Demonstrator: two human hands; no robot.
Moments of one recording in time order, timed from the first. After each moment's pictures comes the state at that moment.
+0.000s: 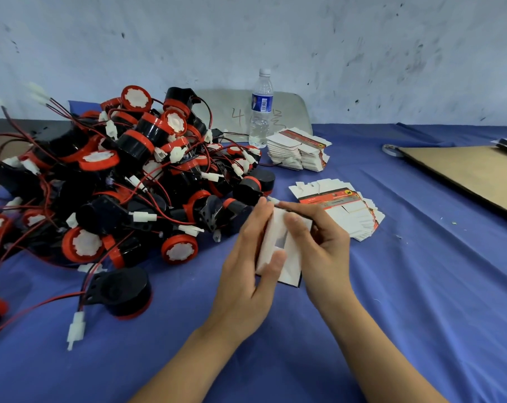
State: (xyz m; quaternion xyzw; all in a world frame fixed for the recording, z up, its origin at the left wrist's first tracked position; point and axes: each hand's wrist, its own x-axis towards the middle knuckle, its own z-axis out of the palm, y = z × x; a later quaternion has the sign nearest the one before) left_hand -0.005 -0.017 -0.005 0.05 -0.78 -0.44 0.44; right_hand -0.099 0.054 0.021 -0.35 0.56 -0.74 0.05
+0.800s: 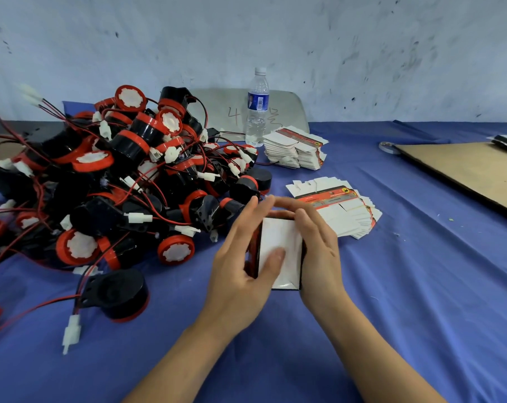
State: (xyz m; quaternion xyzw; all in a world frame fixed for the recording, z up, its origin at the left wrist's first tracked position) left_hand -0.003 -0.021 0.002 0.05 -0.76 -0.50 0.41; right_hand -0.095 0.053 0.020 -0.37 0.53 -0.75 0.13
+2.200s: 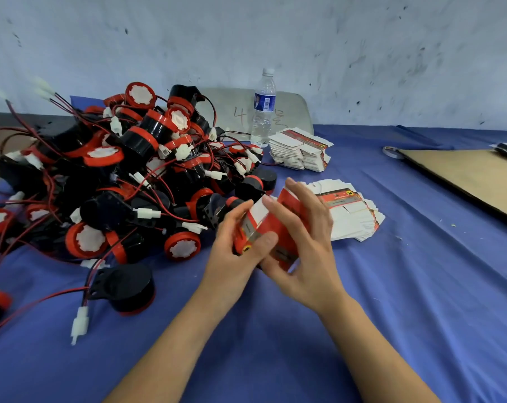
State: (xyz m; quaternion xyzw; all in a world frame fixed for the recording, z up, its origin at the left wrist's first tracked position) left_hand -0.005 -0.039 0.005 0.16 -0.61 -0.70 0.33; right_hand -0.109 0.050 0.009 -0.58 0.64 -0.43 -0.27
